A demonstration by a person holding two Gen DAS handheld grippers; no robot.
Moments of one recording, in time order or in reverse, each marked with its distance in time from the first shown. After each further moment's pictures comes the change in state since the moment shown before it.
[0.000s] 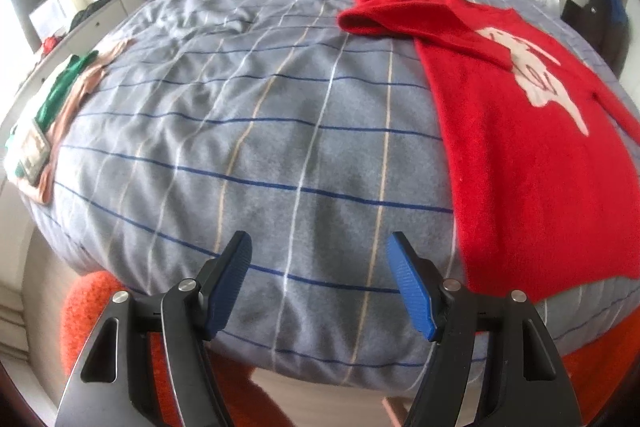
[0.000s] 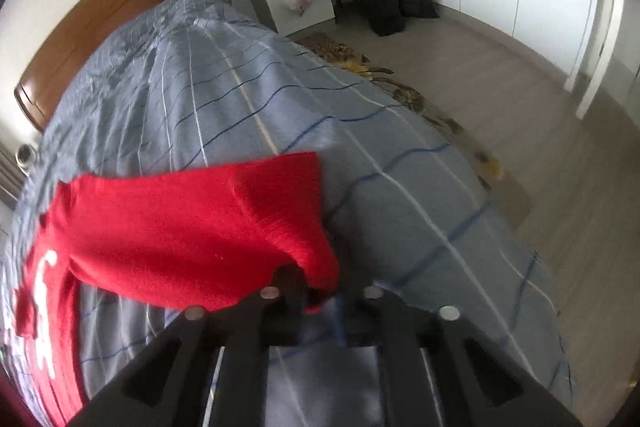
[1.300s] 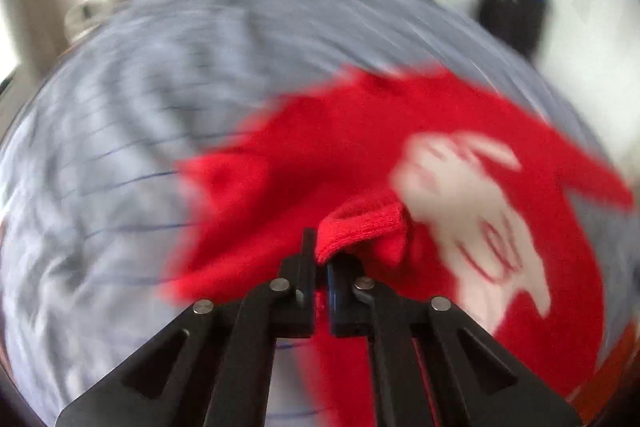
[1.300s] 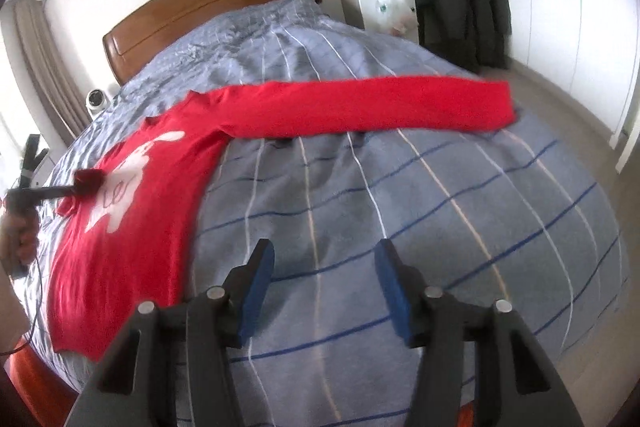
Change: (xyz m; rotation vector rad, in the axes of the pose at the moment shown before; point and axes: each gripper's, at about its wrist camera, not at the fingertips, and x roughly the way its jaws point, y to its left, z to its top) left arm 0.063 -0.058 0.214 0.132 -0.101 -0.258; right arm -0.093 0.108 -0.172 -0.244 -0.177 0.176
